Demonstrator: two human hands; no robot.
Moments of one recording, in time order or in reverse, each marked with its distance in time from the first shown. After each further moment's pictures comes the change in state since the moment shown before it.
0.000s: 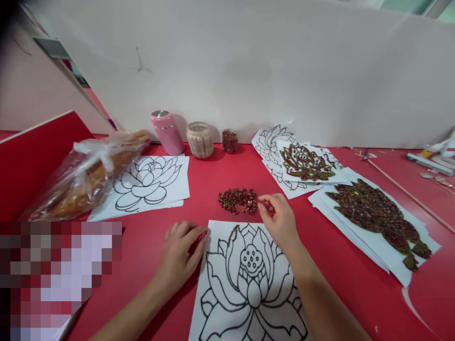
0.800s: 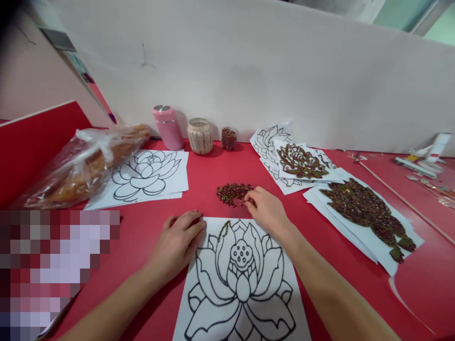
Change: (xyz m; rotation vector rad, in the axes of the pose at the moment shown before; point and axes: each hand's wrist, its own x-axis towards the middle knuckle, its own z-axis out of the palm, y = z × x) left_hand -0.005 -0.007 0.000 0.210 -0.100 0.172; right_hand 0.018 -0.020 -0.001 -0.358 -0.371 -0.093
